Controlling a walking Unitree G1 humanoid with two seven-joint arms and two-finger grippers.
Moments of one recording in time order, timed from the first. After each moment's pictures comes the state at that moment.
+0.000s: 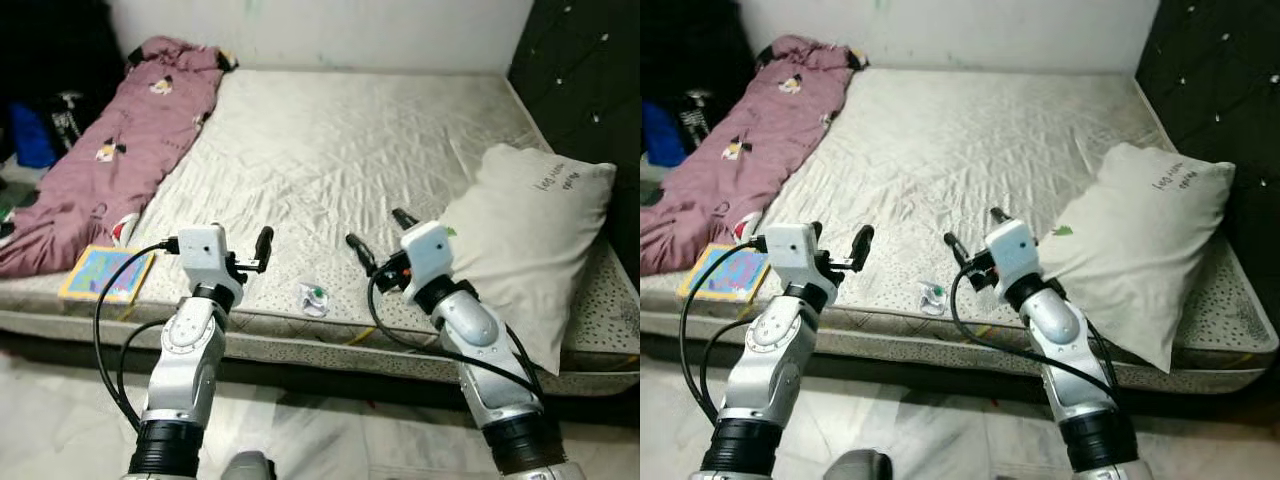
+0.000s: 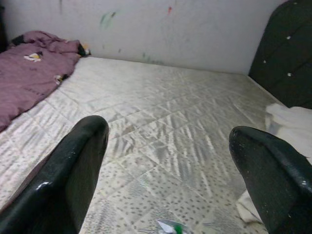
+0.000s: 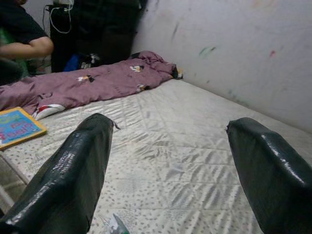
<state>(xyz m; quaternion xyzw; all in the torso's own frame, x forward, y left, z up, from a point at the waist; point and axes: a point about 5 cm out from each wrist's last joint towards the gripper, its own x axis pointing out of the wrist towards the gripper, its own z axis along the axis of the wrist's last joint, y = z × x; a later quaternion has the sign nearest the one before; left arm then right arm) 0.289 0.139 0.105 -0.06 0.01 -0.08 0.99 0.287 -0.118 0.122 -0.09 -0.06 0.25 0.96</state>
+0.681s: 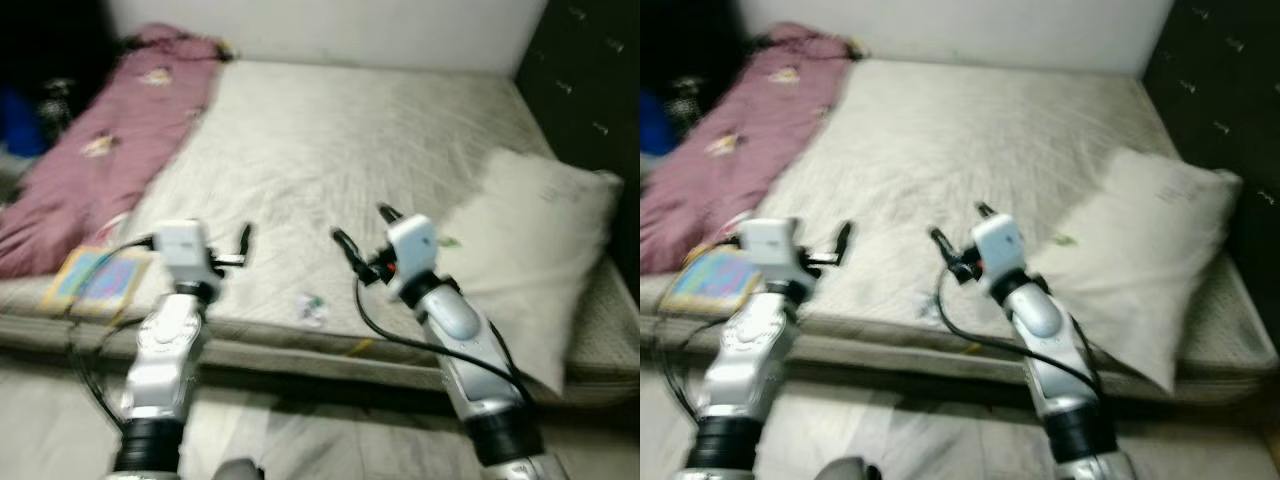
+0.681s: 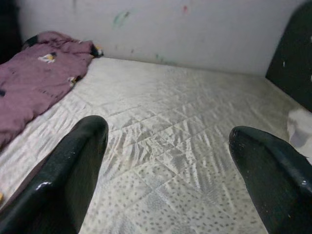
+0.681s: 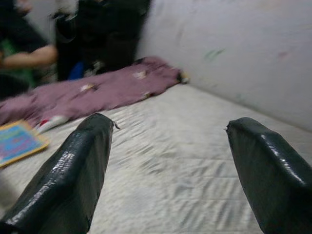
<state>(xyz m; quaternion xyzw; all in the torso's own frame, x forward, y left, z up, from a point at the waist) 0.290 0.160 0.107 -0.05 0.00 -0.05 1.00 0.292 -0.103 0.129 -0.08 -0.07 0.26 0.96</state>
